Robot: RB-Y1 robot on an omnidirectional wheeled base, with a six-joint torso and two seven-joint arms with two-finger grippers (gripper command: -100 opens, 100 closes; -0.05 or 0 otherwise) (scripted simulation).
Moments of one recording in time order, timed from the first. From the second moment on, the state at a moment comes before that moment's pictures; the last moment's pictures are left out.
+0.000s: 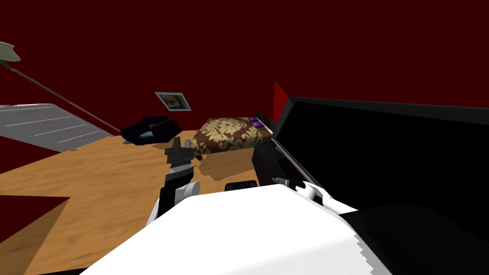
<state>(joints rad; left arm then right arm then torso) 0.54 0.01 0.06 -2.30 0.07 -0.38 0.12 0.36 -1.07 0.66 -1.56 -0.61 0.21 0.82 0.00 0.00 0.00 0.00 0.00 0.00</state>
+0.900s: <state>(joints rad) 0.54 0.01 0.06 -2.30 0.07 -0.38 0.12 0.32 -1.12 0.87 -1.41 -0.63 0.26 0.92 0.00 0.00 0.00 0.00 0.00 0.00</state>
